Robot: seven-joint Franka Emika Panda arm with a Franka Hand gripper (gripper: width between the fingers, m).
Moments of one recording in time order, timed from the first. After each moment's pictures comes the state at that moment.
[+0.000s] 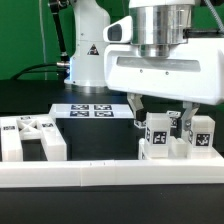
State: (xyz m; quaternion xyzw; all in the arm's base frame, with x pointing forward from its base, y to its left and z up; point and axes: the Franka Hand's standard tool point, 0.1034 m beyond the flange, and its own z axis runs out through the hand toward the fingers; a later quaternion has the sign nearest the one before) arm 0.633 0.065 0.078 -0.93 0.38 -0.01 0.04
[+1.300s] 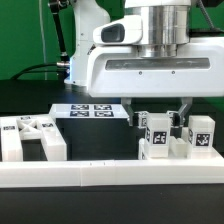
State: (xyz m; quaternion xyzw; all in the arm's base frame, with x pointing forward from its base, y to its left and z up) arm 0.633 0.058 0.077 -1.00 0.09 -0.02 0.03
